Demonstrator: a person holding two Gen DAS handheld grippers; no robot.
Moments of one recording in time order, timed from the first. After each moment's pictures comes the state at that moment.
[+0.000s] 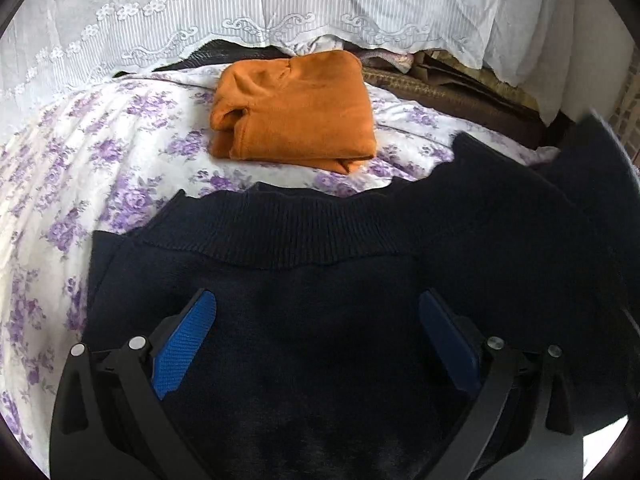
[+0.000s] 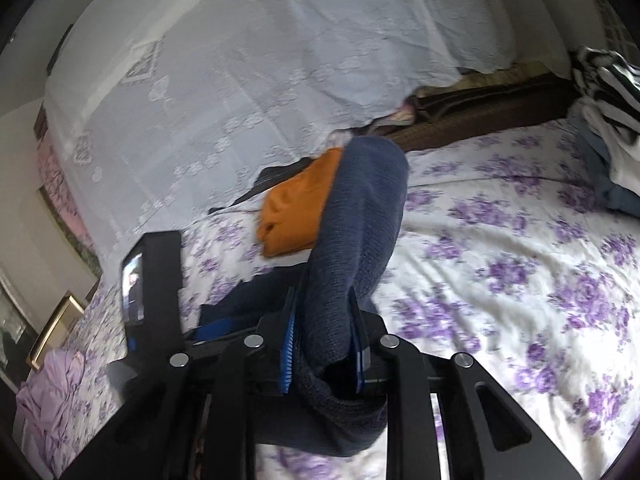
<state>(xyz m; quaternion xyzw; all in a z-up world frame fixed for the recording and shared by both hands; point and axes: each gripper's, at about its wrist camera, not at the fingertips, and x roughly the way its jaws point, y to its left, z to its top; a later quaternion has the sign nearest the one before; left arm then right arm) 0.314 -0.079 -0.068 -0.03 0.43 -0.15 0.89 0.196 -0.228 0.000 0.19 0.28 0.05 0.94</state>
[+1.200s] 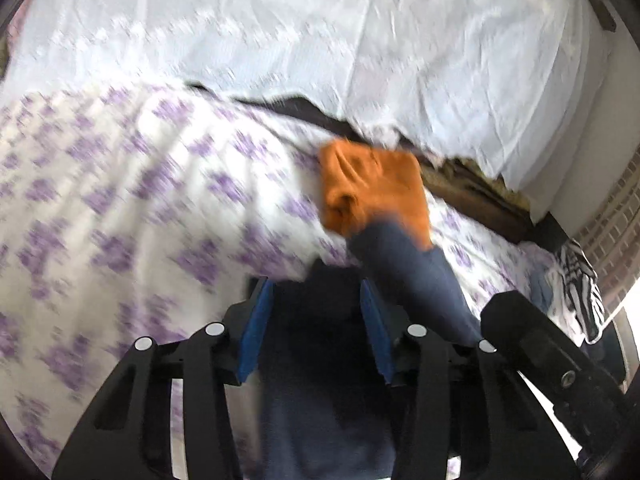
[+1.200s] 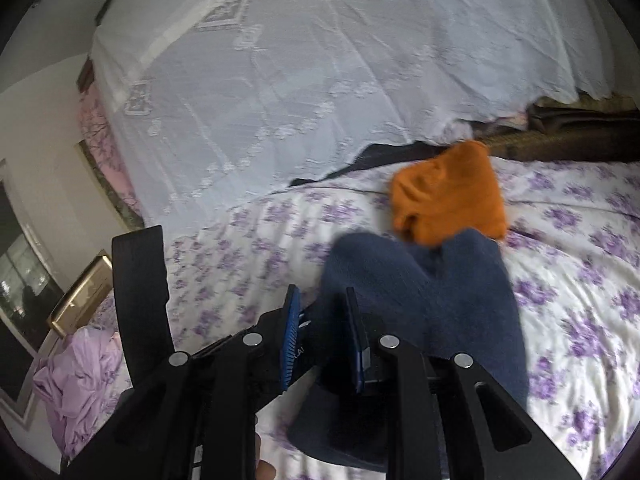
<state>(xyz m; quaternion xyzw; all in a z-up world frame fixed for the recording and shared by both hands) 0.299 0.080 -0.020 -0.16 0.35 -0.13 0.91 0.250 -0.071 0.046 0.16 0.30 0.16 0.93</state>
